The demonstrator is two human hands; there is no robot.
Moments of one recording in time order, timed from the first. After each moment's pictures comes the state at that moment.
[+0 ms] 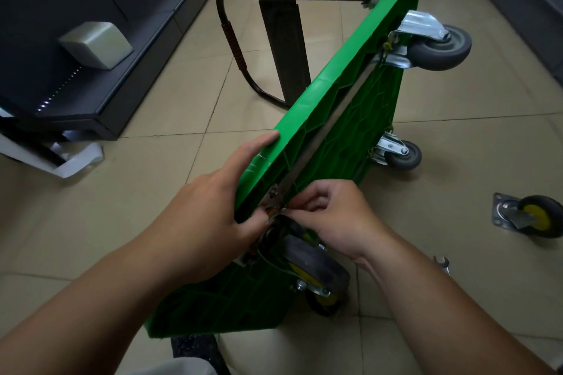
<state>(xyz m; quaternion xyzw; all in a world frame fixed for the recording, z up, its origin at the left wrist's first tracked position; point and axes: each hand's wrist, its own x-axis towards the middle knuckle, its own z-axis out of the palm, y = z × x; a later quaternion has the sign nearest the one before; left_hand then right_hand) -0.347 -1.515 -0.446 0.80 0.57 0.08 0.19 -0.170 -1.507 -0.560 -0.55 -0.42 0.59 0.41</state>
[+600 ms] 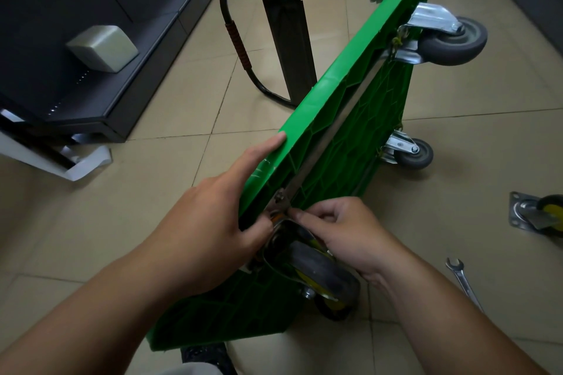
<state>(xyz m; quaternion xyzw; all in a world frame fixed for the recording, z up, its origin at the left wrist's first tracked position) -0.346 -1.514 -0.440 0.80 0.56 0.09 0.22 -0.172 -1.513 -0.577 -0.52 -0.39 0.65 0.40</state>
